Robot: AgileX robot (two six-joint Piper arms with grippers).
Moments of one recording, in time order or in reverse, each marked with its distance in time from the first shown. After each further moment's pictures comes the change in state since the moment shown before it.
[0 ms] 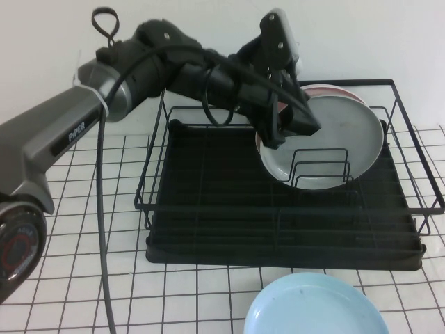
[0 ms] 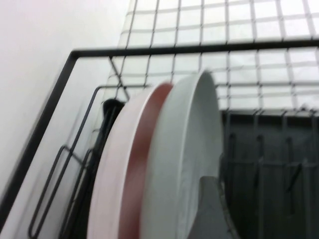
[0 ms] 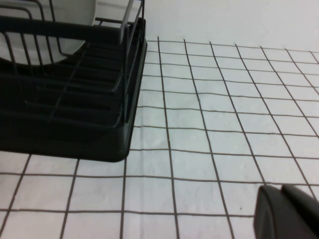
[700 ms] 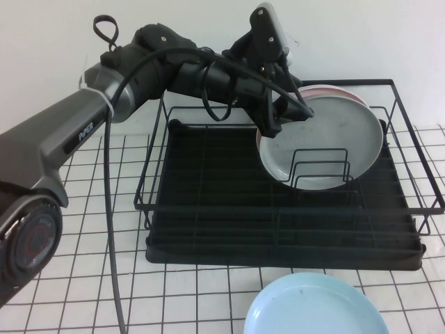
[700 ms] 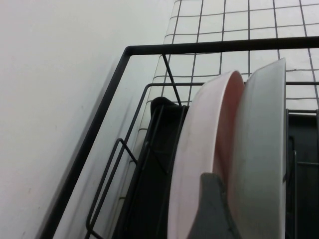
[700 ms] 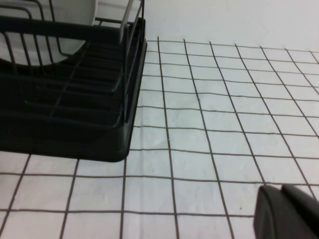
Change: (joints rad) right arm 0.000 0.000 0.000 0.000 0.000 0.000; left arm 0.027 0.083 -0.080 -0.057 -0.053 0.036
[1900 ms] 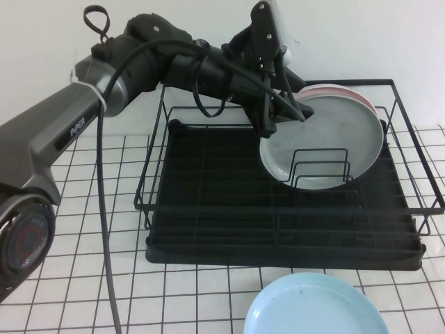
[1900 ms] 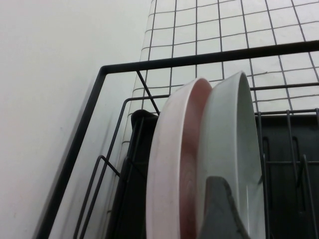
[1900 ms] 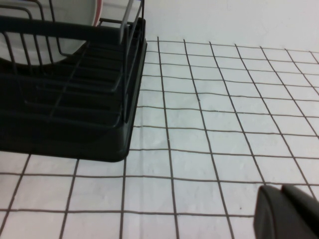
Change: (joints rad) right arm 0.000 0.000 0.000 0.000 0.000 0.000; left arm 0.011 -0.026 -0.010 -0.005 0.087 0.062
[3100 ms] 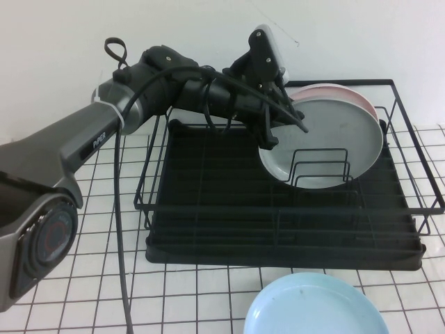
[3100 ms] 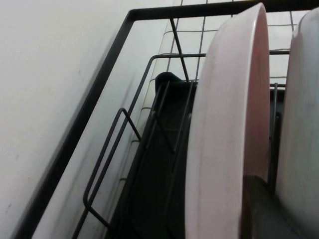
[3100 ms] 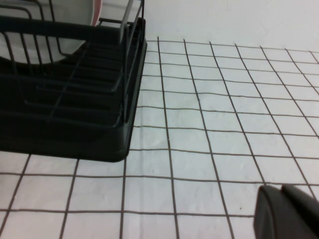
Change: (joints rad) right arm 0.000 0.000 0.000 0.000 0.000 0.000; left arm 0.000 0.099 0.000 -0.047 -0.111 0.021
